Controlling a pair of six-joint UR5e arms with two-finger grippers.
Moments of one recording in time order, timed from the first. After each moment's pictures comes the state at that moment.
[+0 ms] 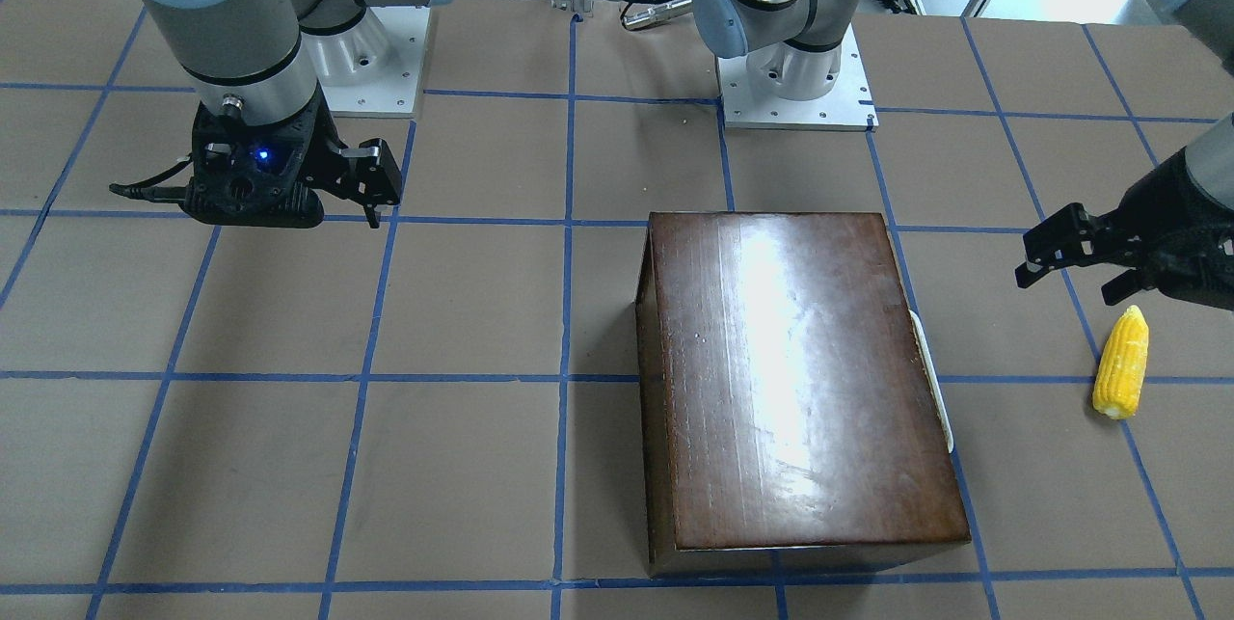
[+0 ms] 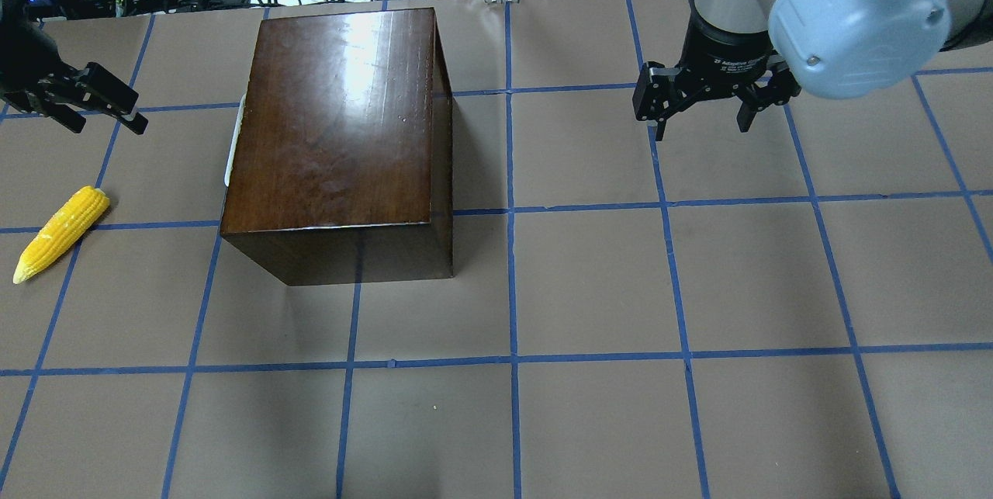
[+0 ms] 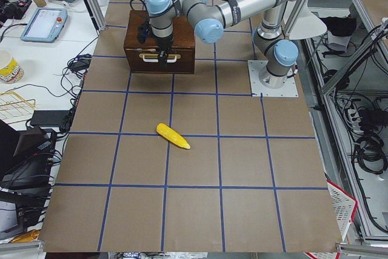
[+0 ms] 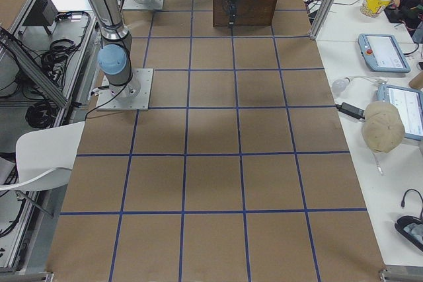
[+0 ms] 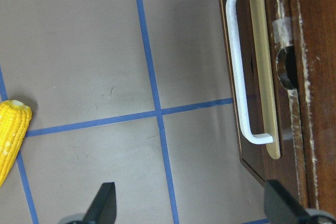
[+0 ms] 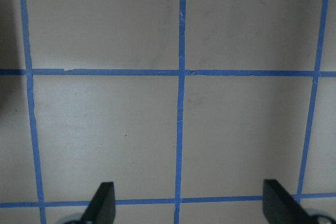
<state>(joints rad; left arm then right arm) -1.10 -1.76 -1.54 -1.47 1.47 0.62 1.65 -1.48 1.58 -1.63 -1.64 0.06</state>
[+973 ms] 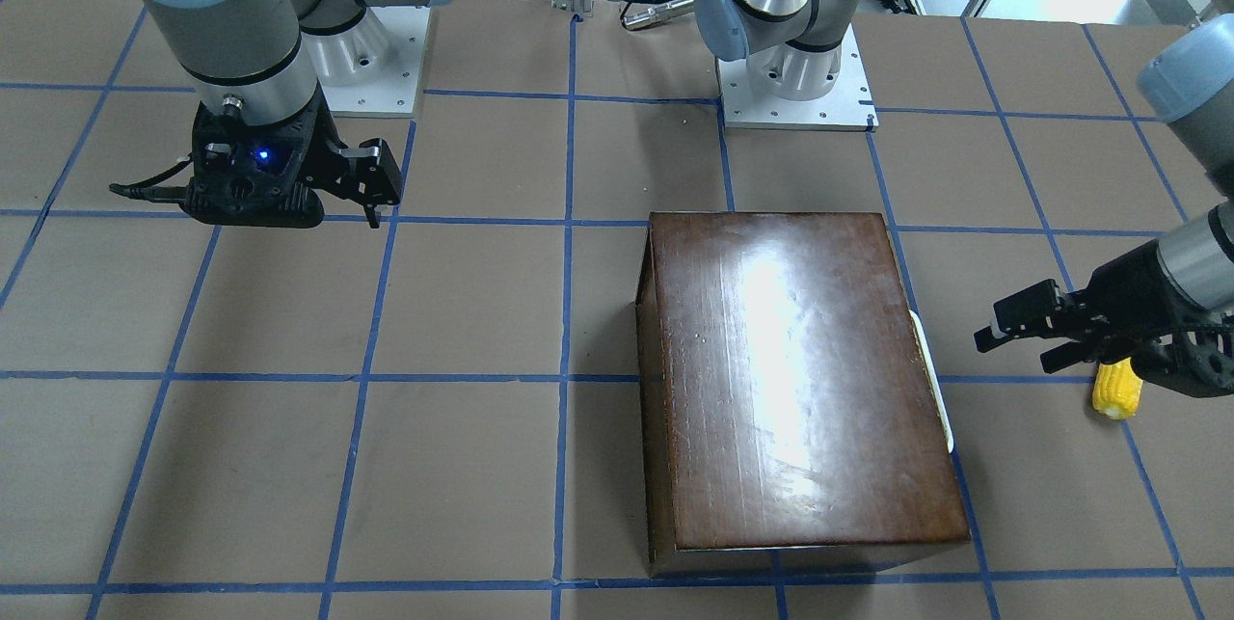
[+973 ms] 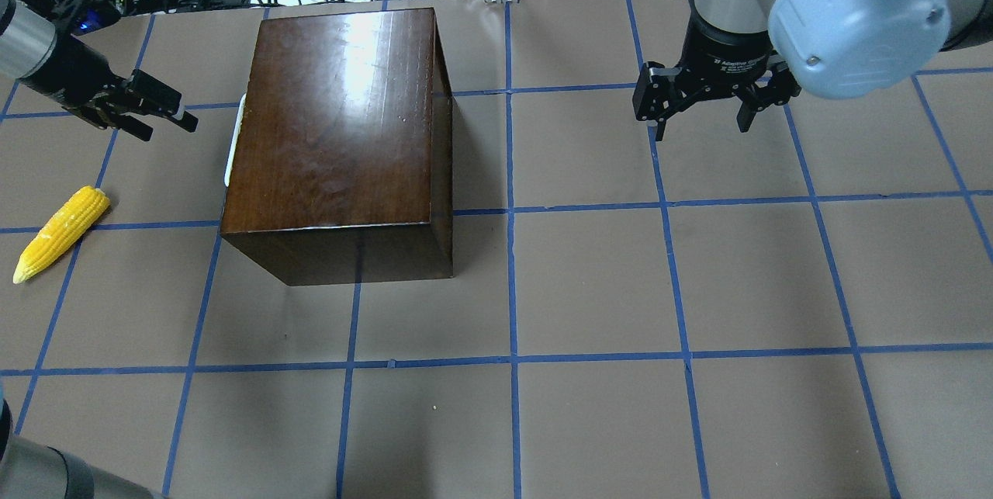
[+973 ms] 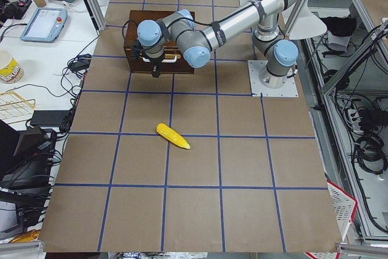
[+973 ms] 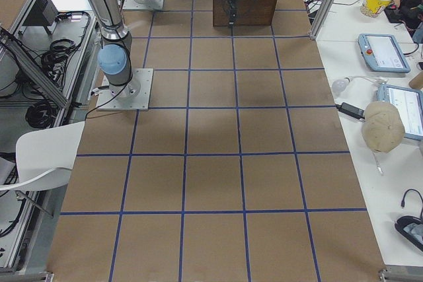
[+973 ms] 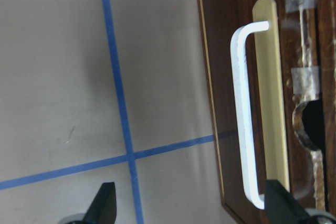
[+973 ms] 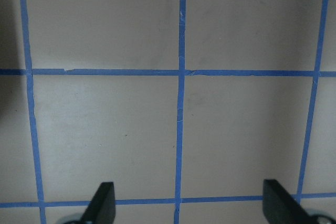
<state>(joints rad) -1.08 -1.90 -1.54 -1.43 1.26 0.62 1.65 -1.48 1.58 -1.63 -1.64 0.06</state>
